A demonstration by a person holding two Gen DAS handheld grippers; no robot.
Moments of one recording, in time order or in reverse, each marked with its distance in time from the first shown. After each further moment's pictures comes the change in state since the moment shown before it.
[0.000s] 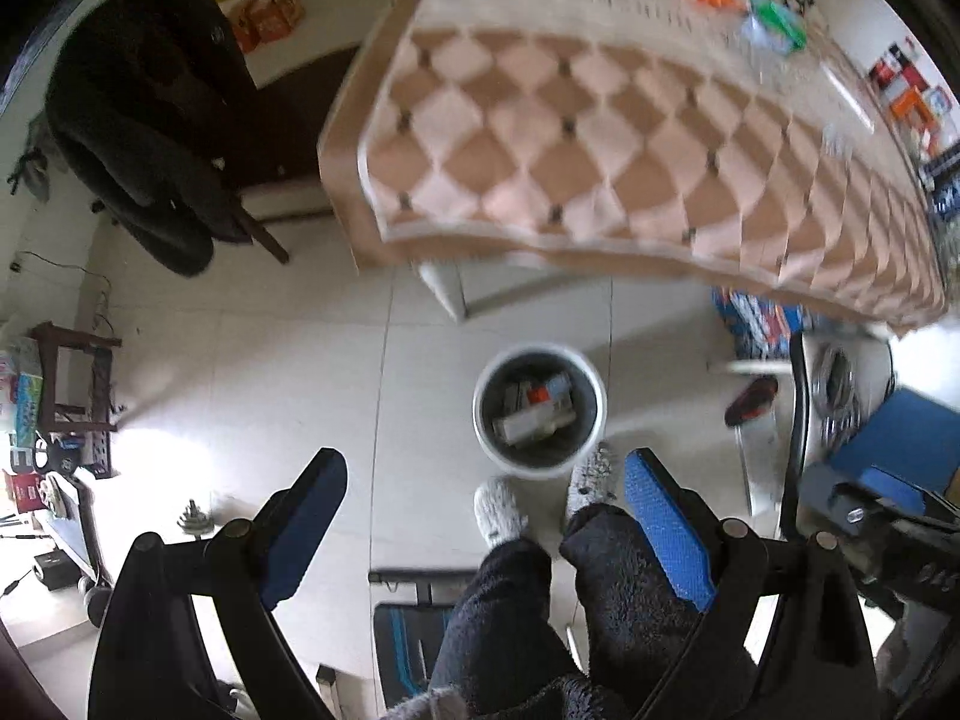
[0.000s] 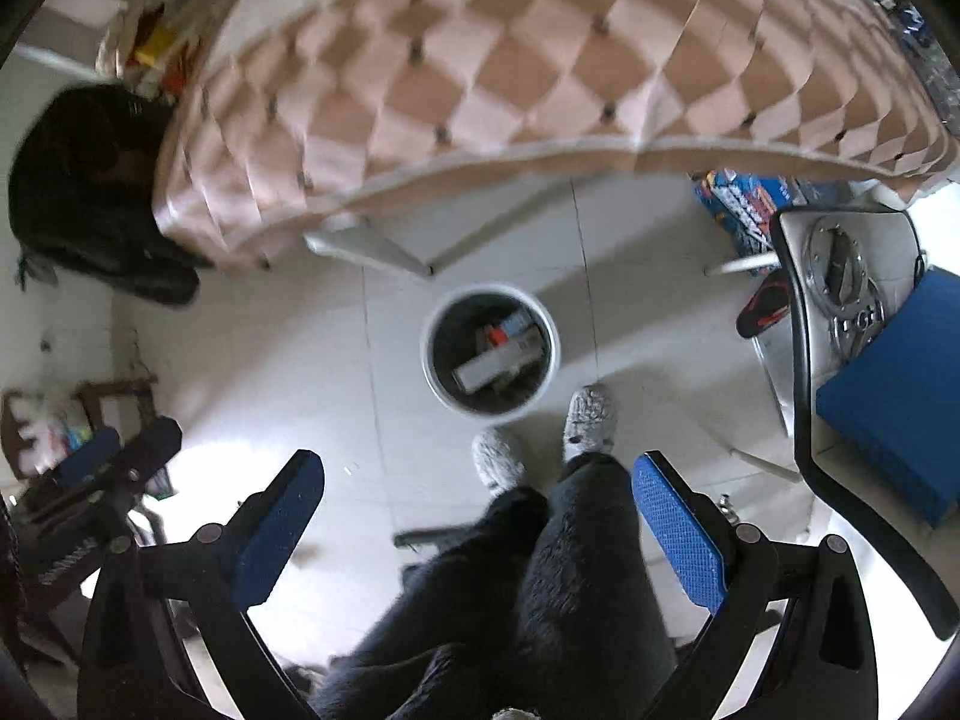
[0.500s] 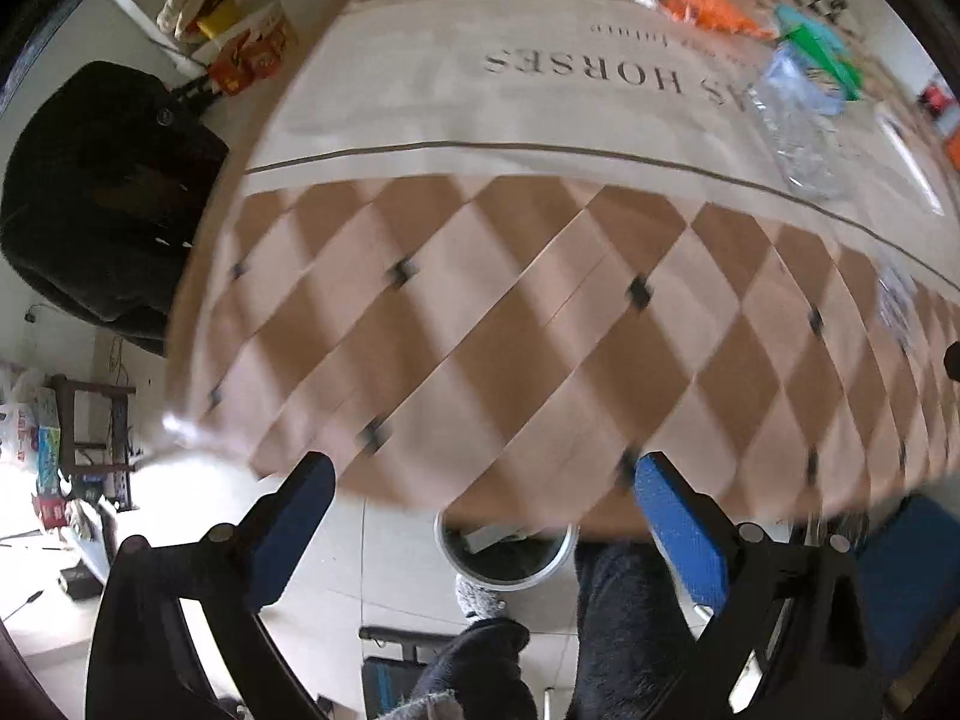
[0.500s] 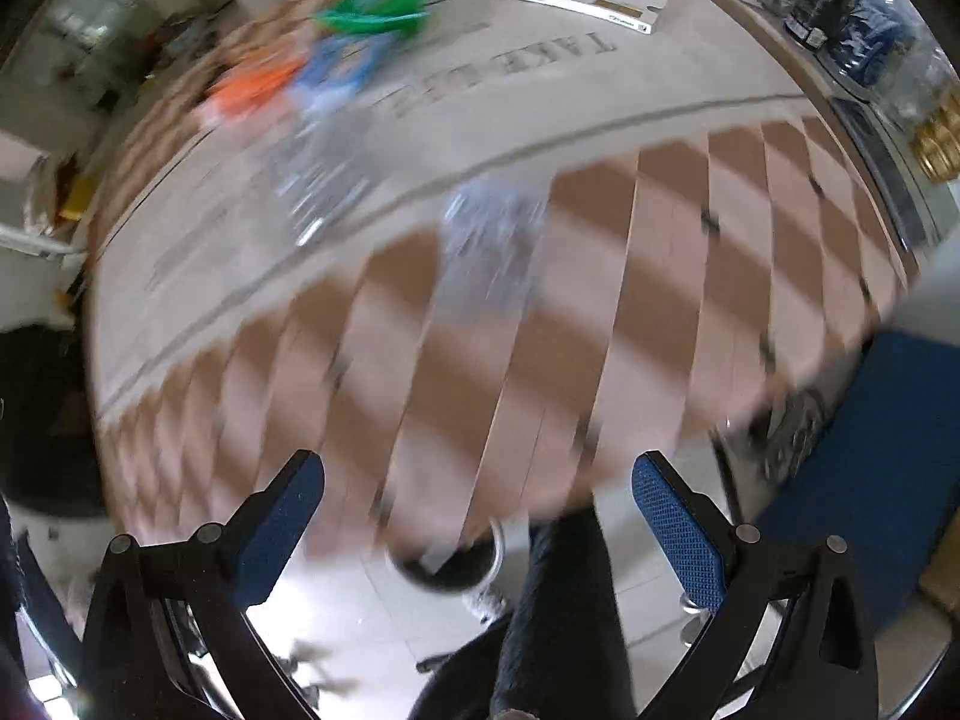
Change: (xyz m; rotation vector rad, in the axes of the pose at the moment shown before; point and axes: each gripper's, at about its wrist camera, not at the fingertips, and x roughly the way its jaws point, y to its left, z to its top) left arm 0.080 -0.130 0.192 -0.007 0.011 0.114; right arm -0.010 -0.145 0.279 0.246 -0.097 -0.097
